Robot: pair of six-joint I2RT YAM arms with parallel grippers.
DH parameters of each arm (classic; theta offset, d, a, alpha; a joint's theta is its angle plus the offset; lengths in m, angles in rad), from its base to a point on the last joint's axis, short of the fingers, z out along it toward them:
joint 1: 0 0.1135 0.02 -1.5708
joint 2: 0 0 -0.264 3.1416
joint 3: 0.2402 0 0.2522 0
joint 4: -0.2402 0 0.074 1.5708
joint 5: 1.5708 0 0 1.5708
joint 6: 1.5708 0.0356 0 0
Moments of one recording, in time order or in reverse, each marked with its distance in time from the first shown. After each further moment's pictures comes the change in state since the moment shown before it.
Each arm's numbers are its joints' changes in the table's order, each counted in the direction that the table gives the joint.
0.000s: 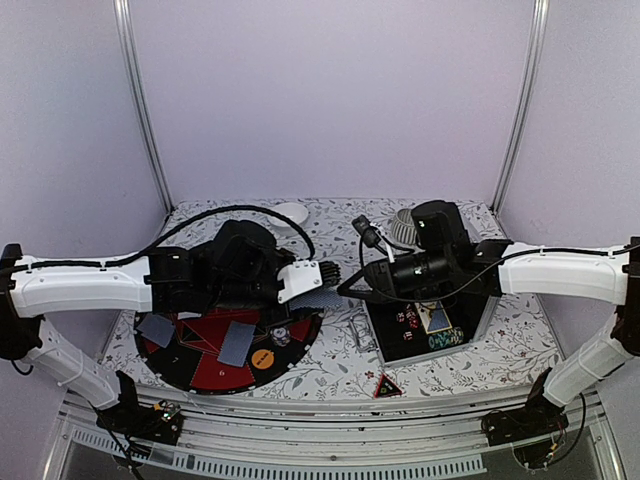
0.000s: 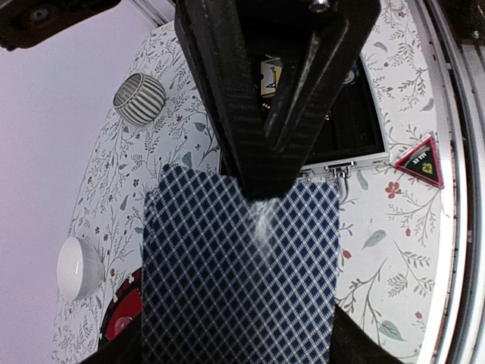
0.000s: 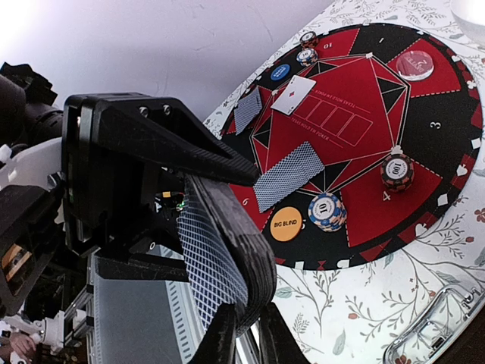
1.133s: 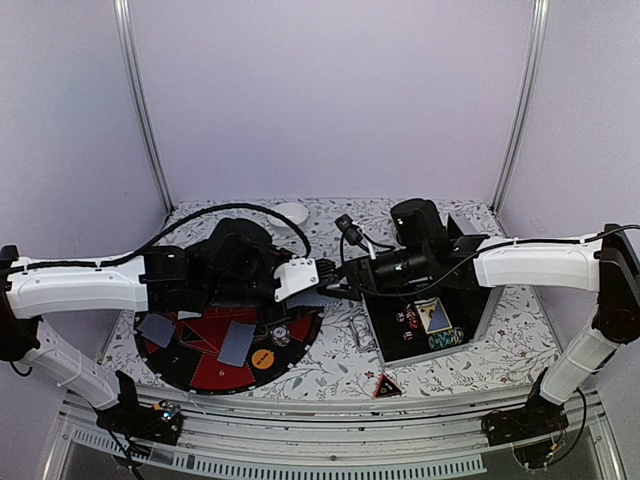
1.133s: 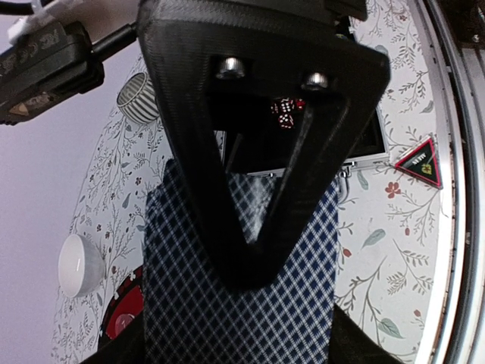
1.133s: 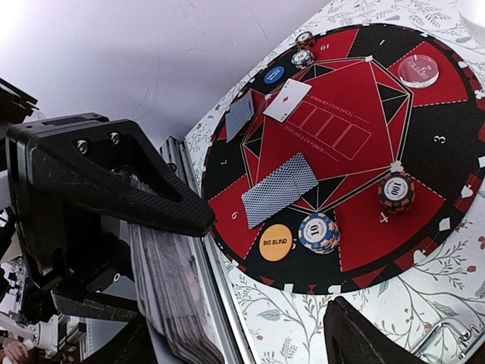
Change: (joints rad) left arm 0.004 -0.018 -0.003 -0.008 0.002 -0.007; right arm 0.007 0.150 0.097 0.039 -0.001 -0.012
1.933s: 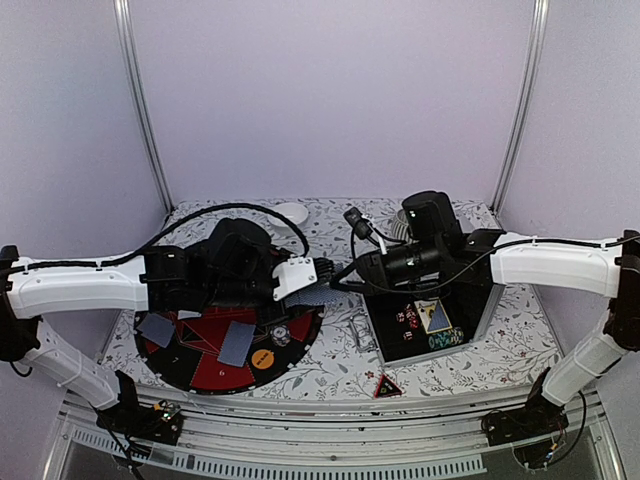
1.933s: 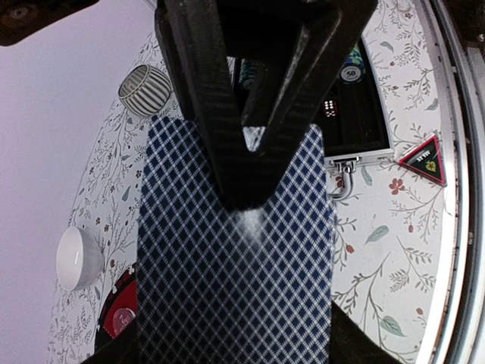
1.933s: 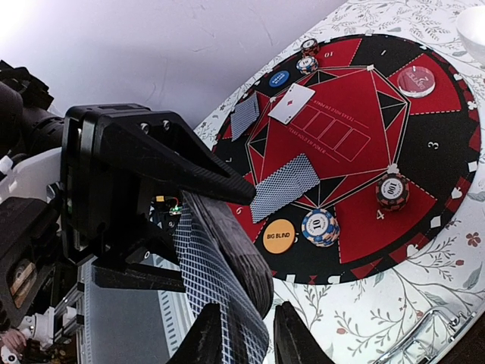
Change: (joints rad) left arm 0.012 -0.002 -0.007 -0.003 -0.004 -0.012; right arm -0.013 -0.089 0.000 -0.090 0.000 -0.041
